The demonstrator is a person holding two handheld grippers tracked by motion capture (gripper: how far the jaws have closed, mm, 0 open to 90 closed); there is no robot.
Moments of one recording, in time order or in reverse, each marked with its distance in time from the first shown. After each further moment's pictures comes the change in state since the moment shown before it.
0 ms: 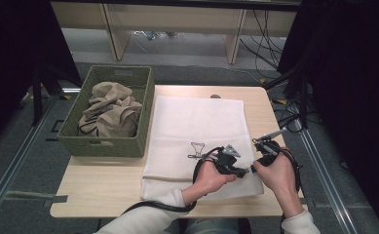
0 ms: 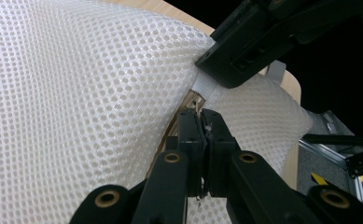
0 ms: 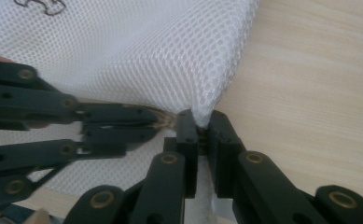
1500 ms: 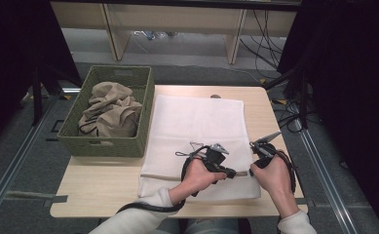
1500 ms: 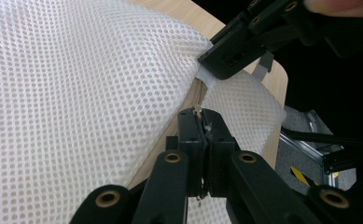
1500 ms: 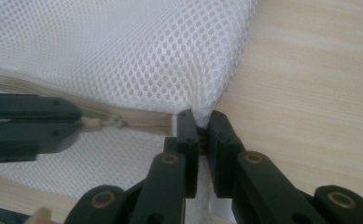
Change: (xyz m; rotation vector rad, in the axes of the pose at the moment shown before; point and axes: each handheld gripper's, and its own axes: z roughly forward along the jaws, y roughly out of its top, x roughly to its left) left arm 0.007 -0.009 -0.032 0.028 -0.012 -0.083; right arm 0.007 -0.001 0.014 0.060 -0.030 0.052
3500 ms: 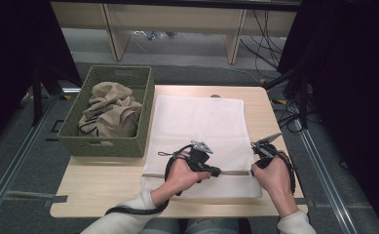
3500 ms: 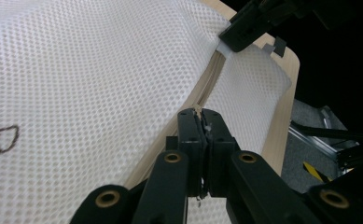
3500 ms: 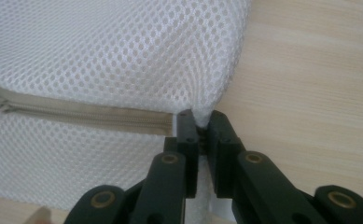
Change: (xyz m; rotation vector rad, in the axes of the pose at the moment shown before) left arm 0.016 -0.018 -0.040 0.005 0.047 0.008; right arm -0.009 0.000 0.006 -0.020 -0.022 -0.024
